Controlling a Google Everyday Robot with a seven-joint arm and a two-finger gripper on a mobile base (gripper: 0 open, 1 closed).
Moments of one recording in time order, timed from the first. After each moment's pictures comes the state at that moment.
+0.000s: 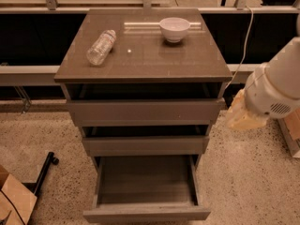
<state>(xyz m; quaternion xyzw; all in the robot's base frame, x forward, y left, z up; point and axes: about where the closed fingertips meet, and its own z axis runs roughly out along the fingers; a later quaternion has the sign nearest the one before) 0.438 -0.202 0.868 -0.65 0.74 0.02 0.16</state>
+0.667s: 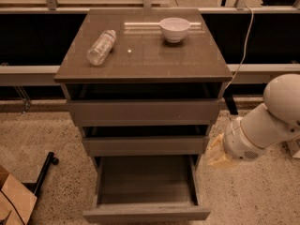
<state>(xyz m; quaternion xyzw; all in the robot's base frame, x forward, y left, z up) 0.419 -0.179 0.734 -0.65 0.73 0.12 0.17</state>
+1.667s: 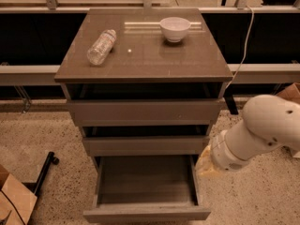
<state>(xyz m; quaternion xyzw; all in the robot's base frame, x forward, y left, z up) 0.416 -0.164 0.681 -0.67 0.72 0.12 0.16</state>
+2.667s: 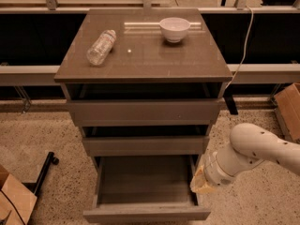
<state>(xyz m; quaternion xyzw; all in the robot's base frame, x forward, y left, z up) 0.416 -0.168 0.555 -0.67 0.70 0.20 0.14</state>
